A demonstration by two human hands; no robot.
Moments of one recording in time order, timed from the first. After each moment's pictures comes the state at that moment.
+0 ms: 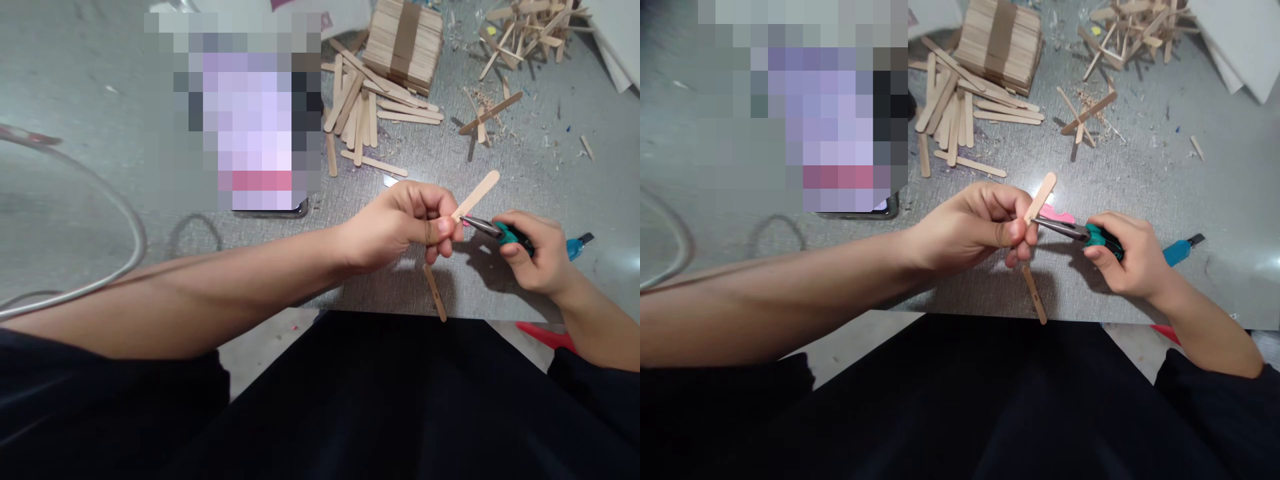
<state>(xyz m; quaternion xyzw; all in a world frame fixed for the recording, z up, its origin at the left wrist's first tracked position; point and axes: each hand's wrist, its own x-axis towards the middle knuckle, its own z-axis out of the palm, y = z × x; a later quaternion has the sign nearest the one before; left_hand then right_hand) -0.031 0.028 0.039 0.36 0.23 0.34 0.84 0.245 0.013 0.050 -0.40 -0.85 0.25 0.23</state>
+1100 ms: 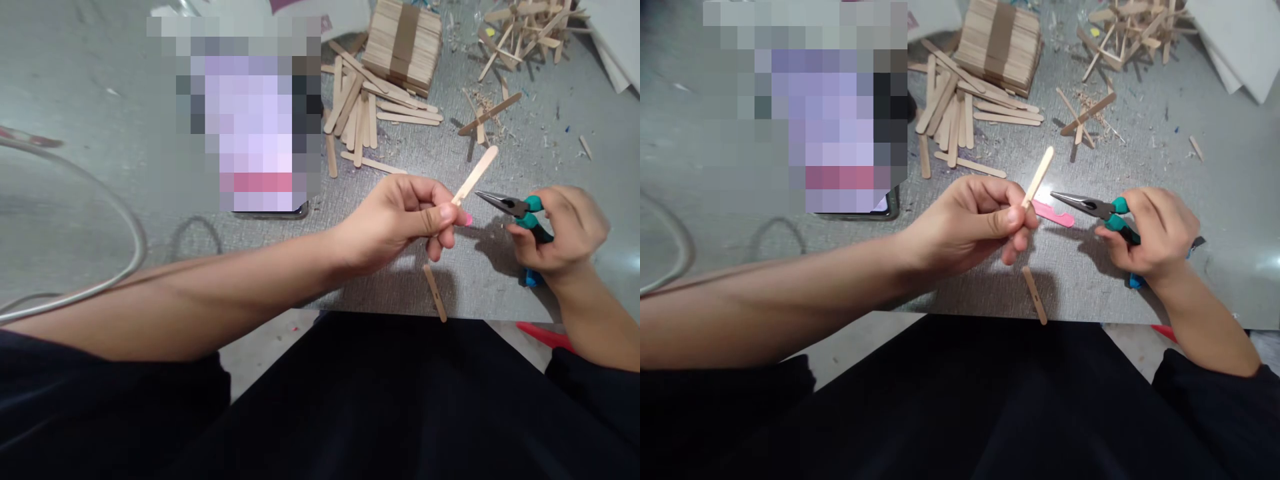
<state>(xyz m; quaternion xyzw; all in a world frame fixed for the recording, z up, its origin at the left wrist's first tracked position) -0.030 0.024 0.047 0.32 0.26 0.39 0.83 0.258 0.031 0.045 -0.37 -0.87 -0.18 0.28</state>
